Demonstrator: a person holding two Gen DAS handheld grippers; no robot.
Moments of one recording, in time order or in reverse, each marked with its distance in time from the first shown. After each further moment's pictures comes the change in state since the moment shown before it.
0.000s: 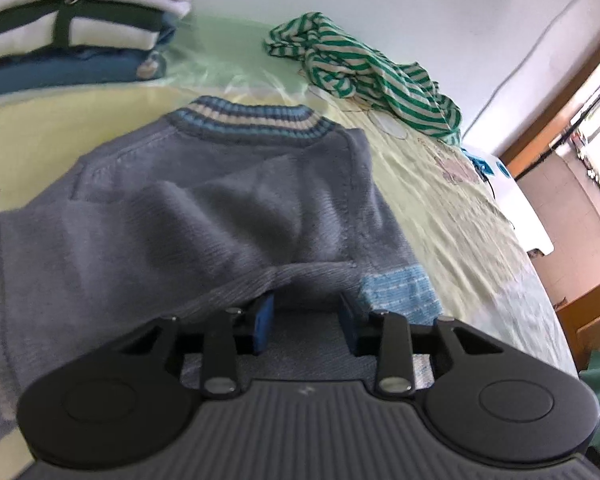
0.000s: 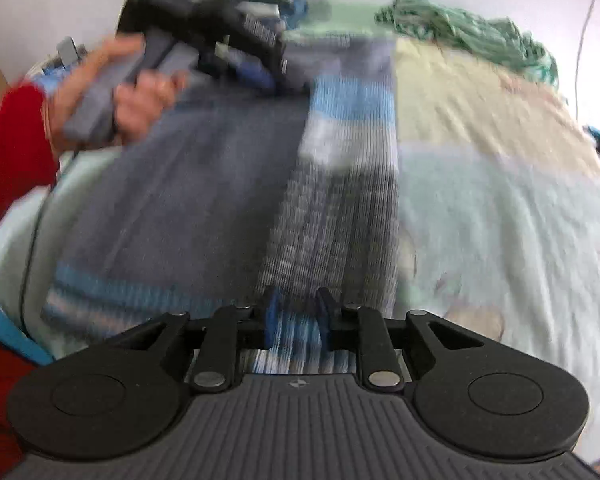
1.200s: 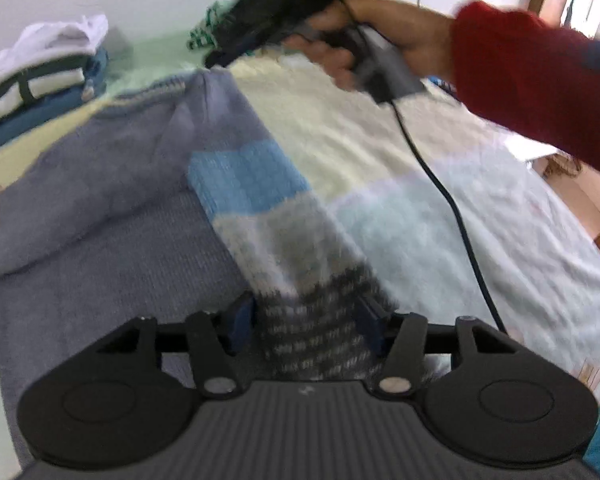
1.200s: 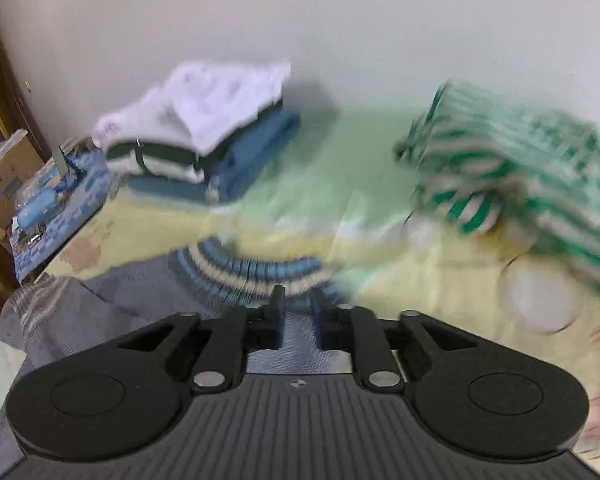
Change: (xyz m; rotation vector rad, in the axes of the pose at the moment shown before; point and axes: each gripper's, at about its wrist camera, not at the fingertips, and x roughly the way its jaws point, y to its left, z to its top) left arm -0.001 -0.165 -0.108 0.291 -0.022 0.220; right arm 0.189 -0.135 0.252 -0.107 -0.129 0.287
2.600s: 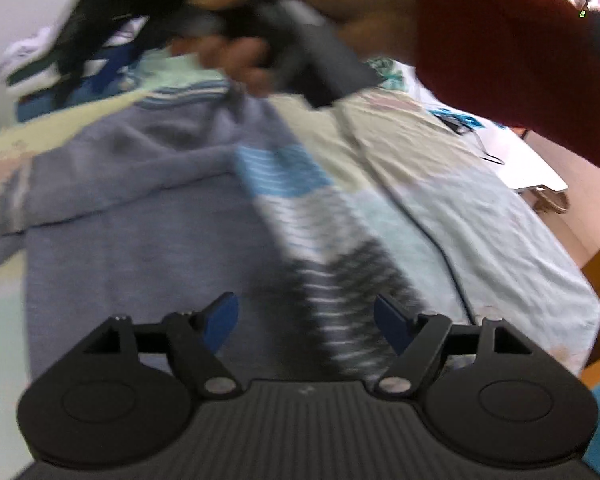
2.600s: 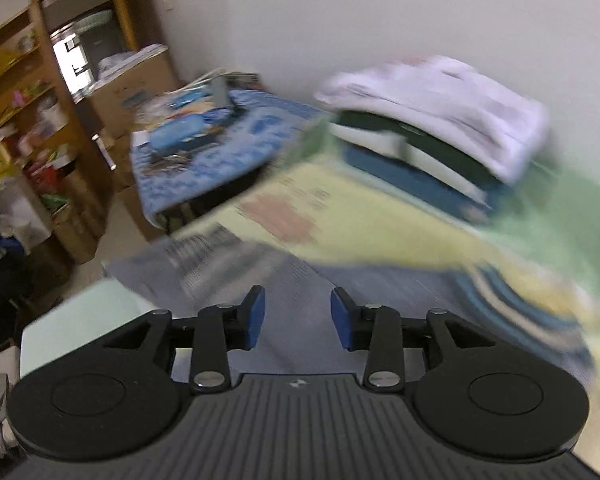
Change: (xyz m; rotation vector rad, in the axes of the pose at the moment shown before) left arm -0.041 0.033 -0.043 -0.085 -0.056 -0.021; right arm 0.024 0.211 0.018 -0.303 0.099 0.290
